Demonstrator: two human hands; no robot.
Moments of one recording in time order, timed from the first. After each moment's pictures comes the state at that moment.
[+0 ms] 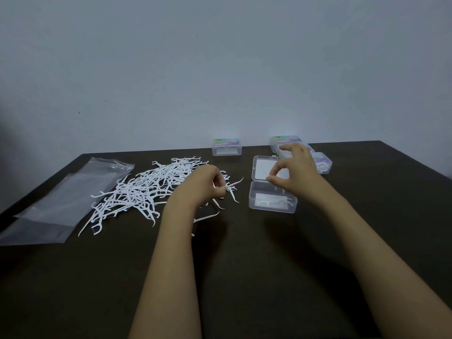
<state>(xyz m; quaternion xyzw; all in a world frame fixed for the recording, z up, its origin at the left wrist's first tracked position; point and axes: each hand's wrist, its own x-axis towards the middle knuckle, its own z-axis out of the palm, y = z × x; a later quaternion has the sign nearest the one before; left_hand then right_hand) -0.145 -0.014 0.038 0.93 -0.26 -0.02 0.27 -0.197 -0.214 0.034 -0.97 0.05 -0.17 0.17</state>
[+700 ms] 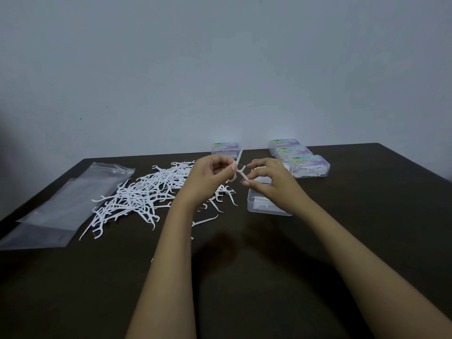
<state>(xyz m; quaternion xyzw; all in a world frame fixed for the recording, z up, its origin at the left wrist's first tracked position) -0.150 -0.024 0.038 0.71 -0.29 -0.03 0.64 -0.195 -0.187 0.022 -0.92 -0.08 -0.21 0.33</state>
